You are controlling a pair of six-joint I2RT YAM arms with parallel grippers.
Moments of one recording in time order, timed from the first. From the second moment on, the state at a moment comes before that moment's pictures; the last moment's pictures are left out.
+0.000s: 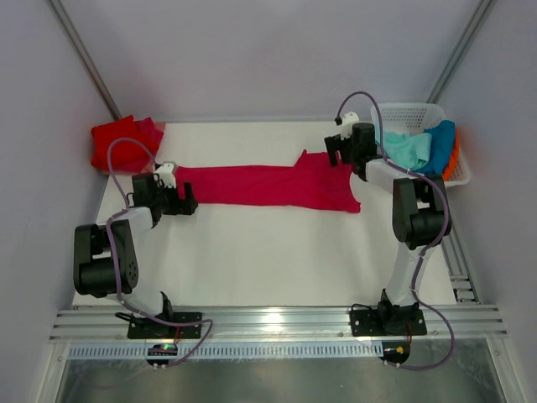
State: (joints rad) left arm 0.13 1.57 0.71 0.12 0.38 0.08; right arm 0.13 1.92 1.20 0.20 0.04 -0.24
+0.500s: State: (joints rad) left arm 0.13 1.57 0.71 0.11 0.39 0.08; right arm 0.14 2.37 2.10 -0.30 -0.29 -0.41
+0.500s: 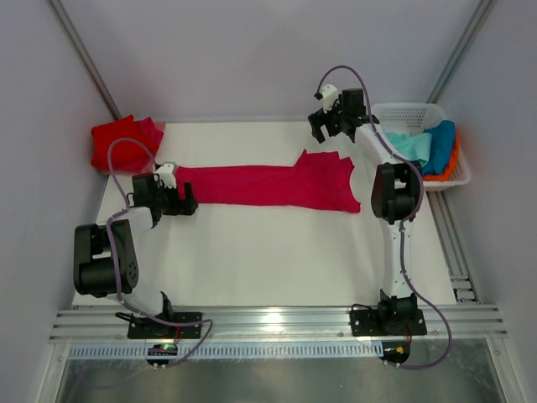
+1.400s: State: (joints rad) left arm 0.13 1.59 0.72 0.10 0.38 0.08; right arm 0.19 2.39 2.10 -0.62 -0.60 -0.70
